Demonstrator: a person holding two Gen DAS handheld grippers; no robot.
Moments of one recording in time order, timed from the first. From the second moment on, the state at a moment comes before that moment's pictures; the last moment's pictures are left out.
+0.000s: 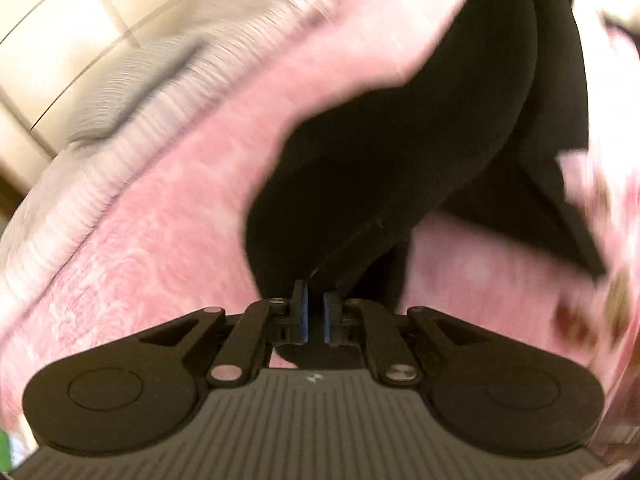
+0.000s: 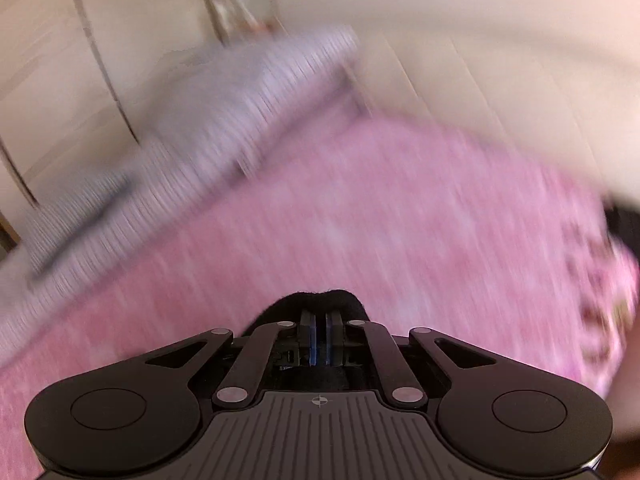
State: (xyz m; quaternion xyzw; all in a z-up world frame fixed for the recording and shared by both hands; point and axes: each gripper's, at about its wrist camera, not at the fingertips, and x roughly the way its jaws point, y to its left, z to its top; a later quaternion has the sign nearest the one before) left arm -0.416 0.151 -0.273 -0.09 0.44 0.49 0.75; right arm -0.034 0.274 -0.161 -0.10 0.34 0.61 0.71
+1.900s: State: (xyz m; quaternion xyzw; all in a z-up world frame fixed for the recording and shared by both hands) left arm -0.534 0.158 -0.297 -0.44 0.42 0.47 0.64; right arm -0.083 0.067 -0.318 -0.20 0.64 0.42 0.61
